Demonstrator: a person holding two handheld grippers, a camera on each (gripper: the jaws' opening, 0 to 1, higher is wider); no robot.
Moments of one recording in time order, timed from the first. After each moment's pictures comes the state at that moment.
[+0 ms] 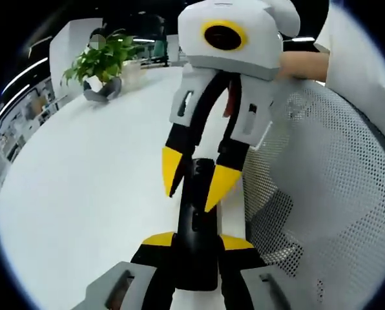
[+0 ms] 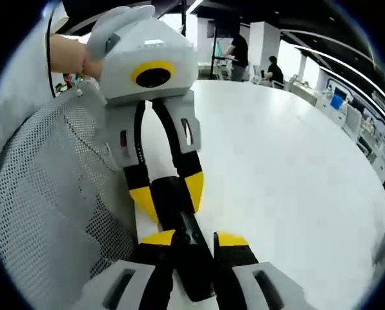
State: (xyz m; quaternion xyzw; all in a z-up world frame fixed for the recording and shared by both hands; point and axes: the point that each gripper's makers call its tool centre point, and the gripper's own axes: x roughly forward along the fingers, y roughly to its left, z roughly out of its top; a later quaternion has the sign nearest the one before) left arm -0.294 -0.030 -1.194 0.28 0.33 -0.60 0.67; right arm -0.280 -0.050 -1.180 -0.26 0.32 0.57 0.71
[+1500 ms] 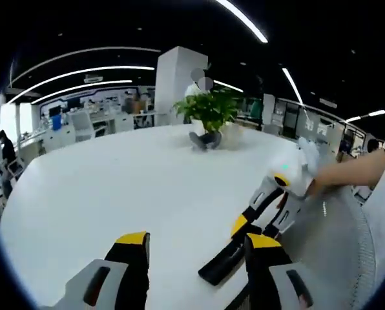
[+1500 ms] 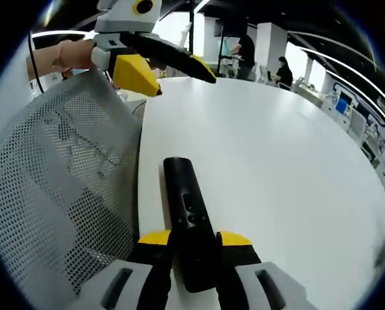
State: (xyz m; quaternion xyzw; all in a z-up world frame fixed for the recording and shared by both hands) left arm -0.259 0.047 -1.076 0.04 0.21 -0.35 0.91; right arm -0.286 -0.051 -1.194 -0.27 0.31 0.58 0.70
